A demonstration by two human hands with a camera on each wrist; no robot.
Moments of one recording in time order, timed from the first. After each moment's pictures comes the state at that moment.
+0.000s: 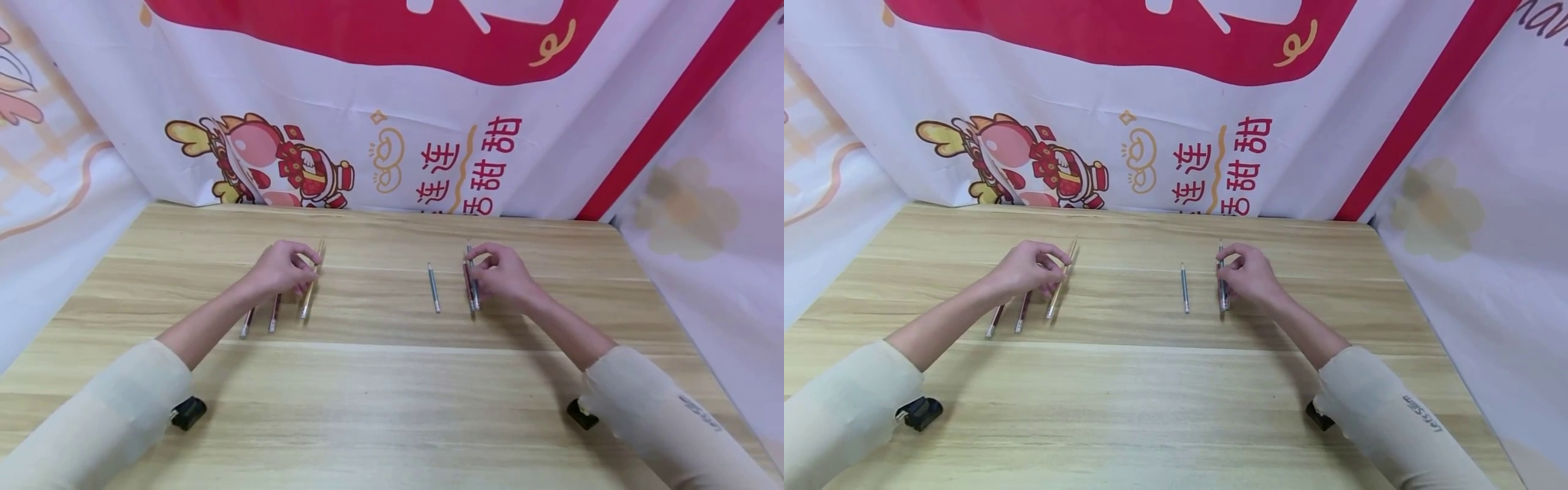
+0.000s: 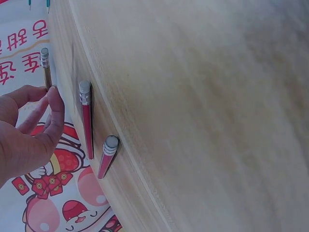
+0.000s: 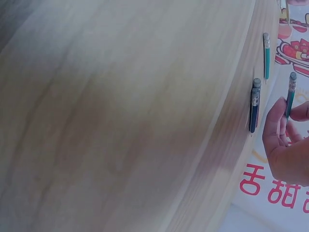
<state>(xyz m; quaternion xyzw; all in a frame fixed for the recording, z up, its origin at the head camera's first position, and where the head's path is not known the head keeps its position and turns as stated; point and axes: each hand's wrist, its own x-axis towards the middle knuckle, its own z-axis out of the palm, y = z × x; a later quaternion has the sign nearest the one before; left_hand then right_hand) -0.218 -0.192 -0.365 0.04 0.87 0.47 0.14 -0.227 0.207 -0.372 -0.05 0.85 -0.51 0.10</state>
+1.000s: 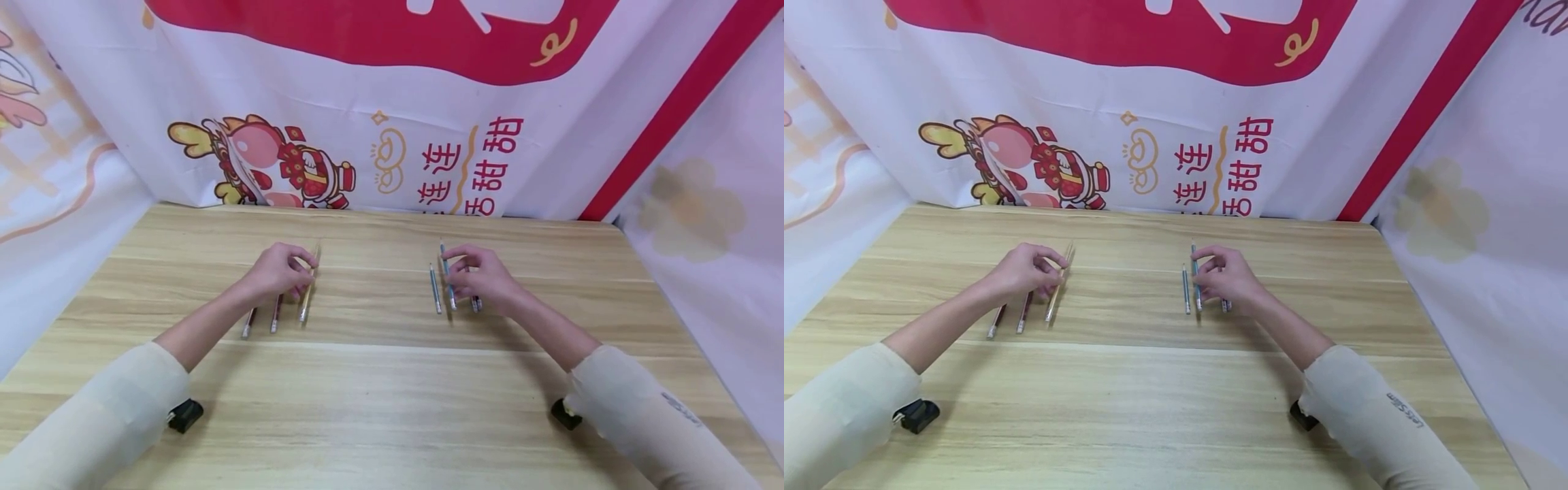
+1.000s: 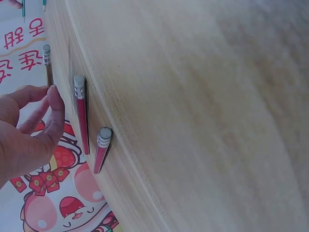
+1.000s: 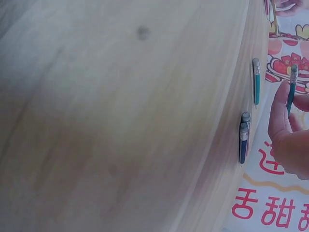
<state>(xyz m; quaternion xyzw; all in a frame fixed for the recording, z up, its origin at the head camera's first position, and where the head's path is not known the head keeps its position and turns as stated) -0.217 -0.198 -0.367 0.03 0.87 0.47 0.14 -0.225 0.178 -0.372 -0.07 0.78 -0.59 0.17</state>
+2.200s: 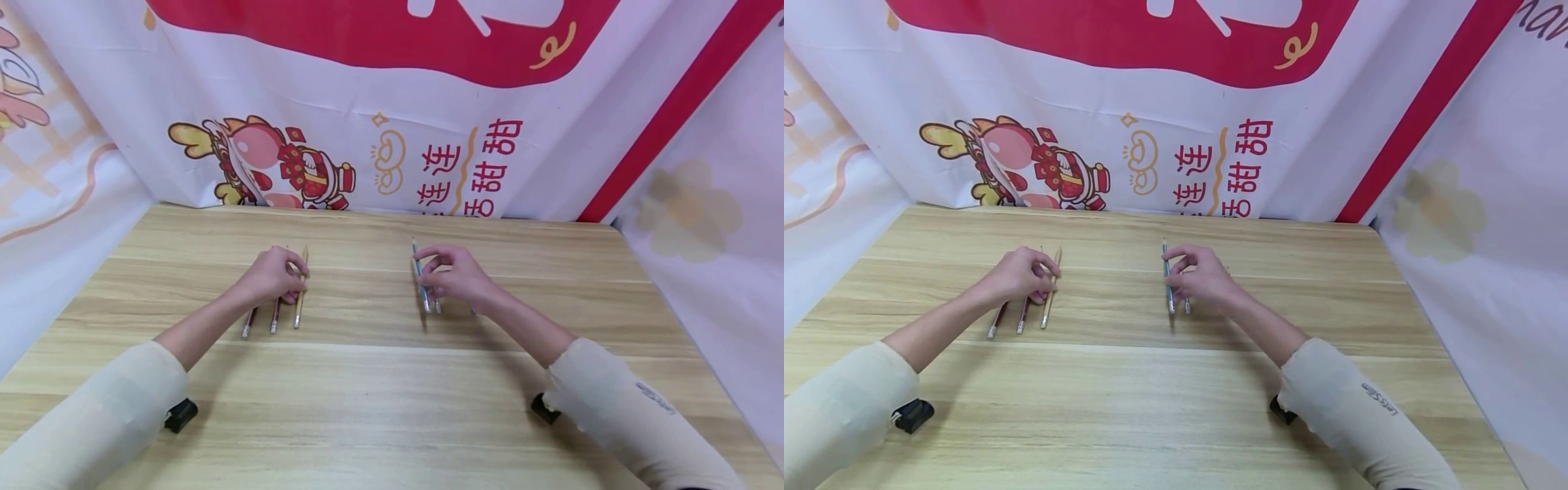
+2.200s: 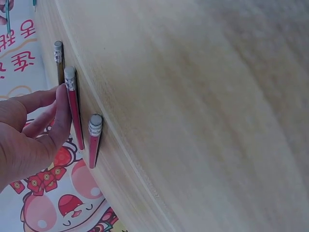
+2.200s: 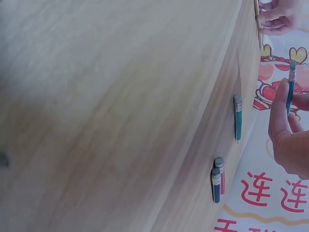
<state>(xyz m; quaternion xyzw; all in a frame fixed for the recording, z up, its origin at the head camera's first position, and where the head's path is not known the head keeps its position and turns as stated) -0.215 -0.206 -0.373 0.03 0.89 0.42 0.15 -0.220 0.137 -0.363 -0.10 0.77 -0.60 0.17</state>
